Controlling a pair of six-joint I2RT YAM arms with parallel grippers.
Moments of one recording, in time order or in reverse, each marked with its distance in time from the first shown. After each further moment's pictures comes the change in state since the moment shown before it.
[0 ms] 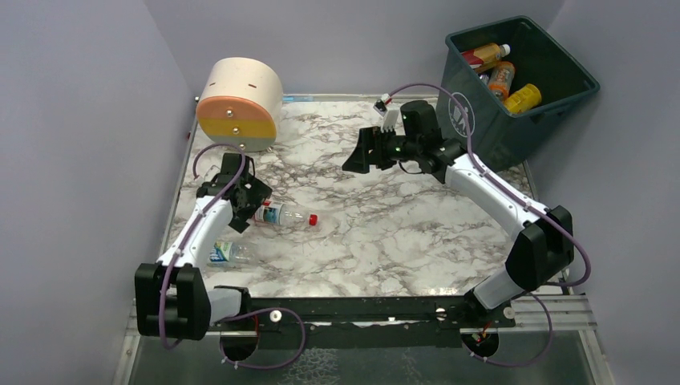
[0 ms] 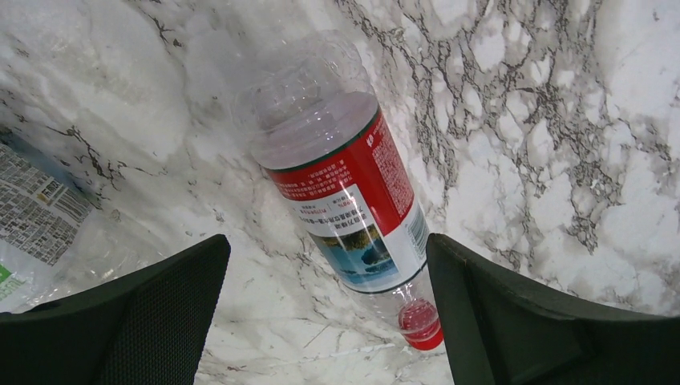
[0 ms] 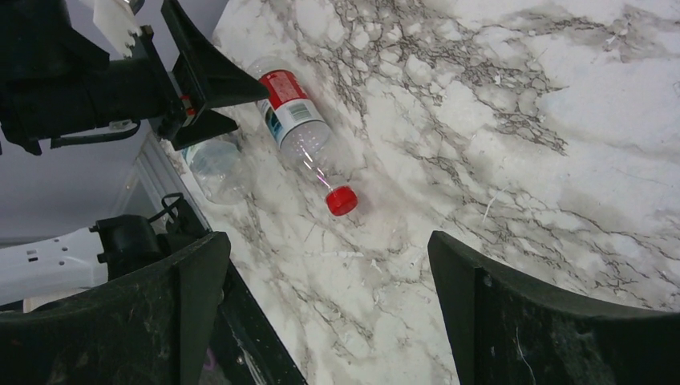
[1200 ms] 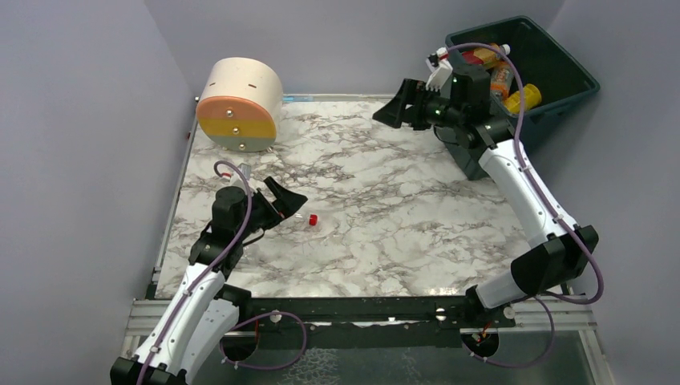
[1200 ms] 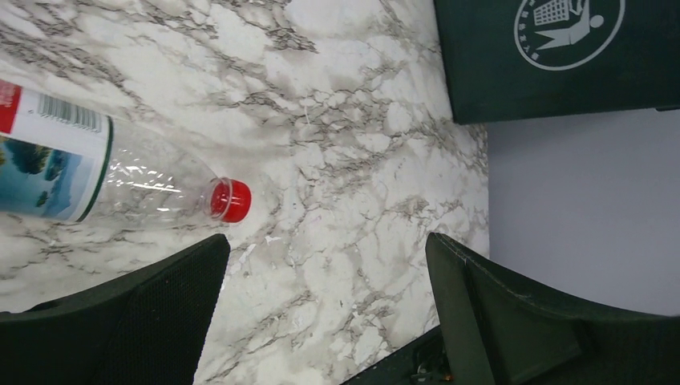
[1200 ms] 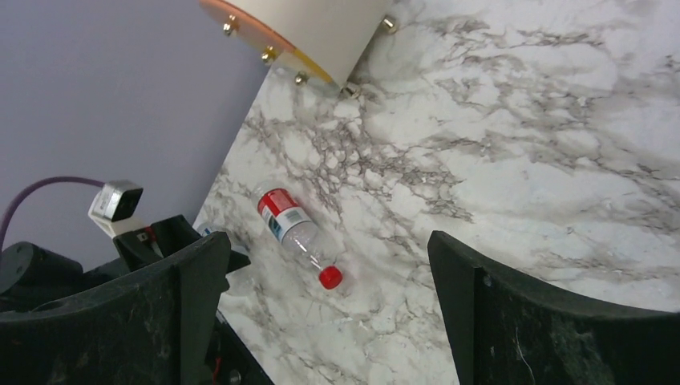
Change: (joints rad) left arm -0.187 -0.521 -0.318 0.489 0.439 0.182; right arm -0.234 -0.053 0.242 -0.100 0.031 0.077
